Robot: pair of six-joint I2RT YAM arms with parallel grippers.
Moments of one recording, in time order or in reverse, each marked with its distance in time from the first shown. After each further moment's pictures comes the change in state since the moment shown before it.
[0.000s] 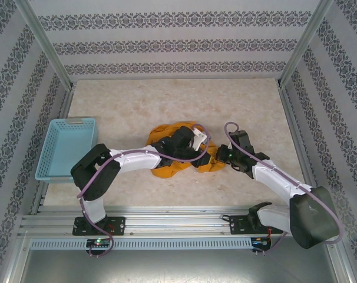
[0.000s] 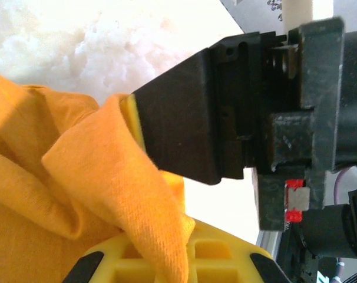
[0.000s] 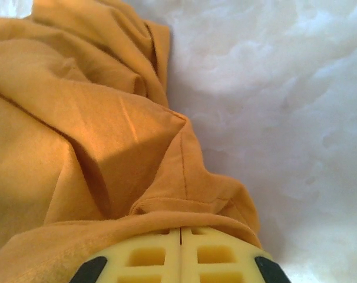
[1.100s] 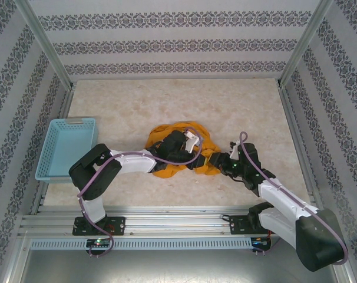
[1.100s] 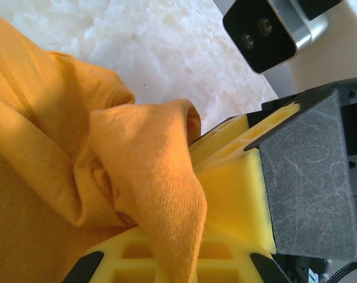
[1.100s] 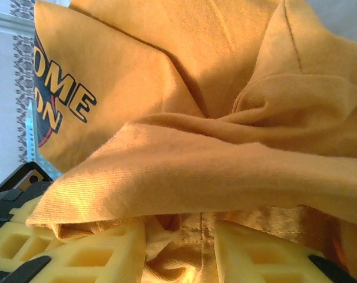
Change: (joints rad) left arm 0.034 -0.008 -0.150 0.209 0.062 -0.077; right arm -0.014 -0.201 -0.247 0.270 -0.362 0.316
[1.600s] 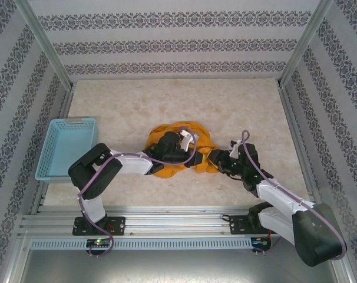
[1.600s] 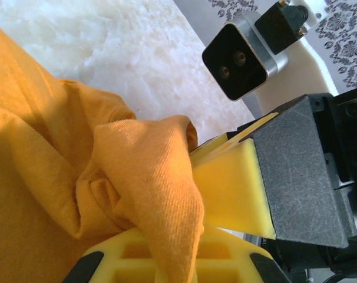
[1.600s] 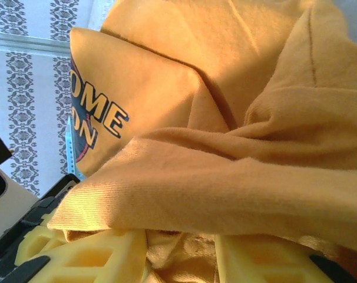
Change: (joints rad) left arm 0.031 0.000 -0.085 0.221 0.031 -0.090; right arm 0.003 0.041 -0.036 0.192 -0.029 0.148
